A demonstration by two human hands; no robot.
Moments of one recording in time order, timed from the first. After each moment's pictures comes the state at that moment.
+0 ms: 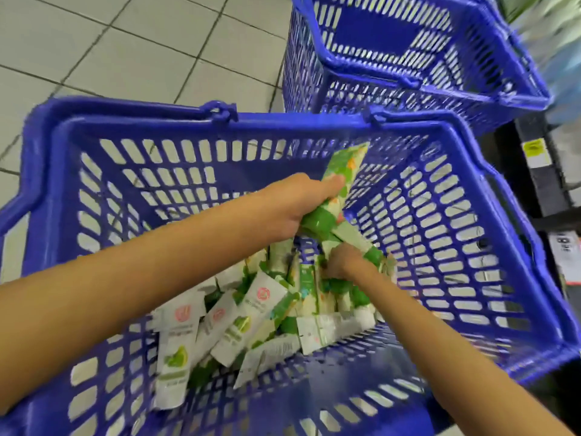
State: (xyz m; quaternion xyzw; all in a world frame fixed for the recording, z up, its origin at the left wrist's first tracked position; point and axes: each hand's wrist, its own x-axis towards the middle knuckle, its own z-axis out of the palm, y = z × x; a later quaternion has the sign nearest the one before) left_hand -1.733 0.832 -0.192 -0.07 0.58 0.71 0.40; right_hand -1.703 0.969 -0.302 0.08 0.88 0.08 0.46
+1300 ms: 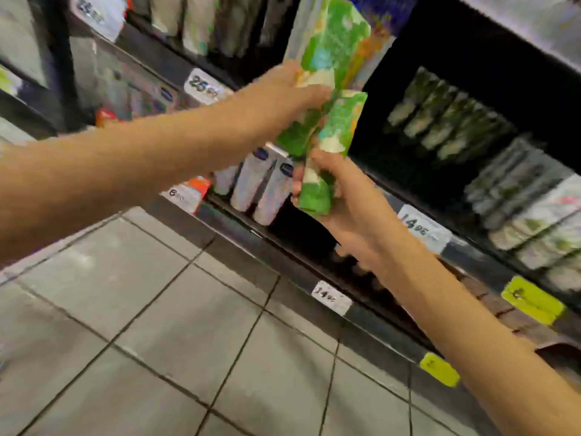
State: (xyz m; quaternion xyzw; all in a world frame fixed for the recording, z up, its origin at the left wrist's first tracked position) left_hand -1.409 1.208 -0.020 0.58 0.38 0.58 0.42; right_hand -1.272 1.180 -0.039 0.38 0.53 -0.65 -0.39
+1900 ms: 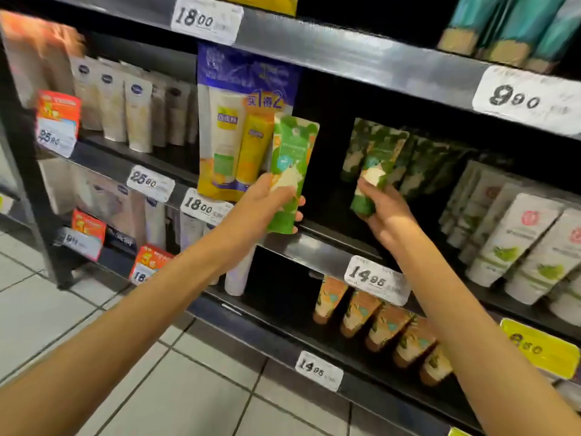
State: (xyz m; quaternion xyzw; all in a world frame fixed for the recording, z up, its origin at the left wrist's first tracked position) left_hand -1.324 1.245 -0.034 0.53 0.35 0.58 0.51; right_hand -1.139 1.321 -0.019 0.46 0.45 -0.50 -0.58
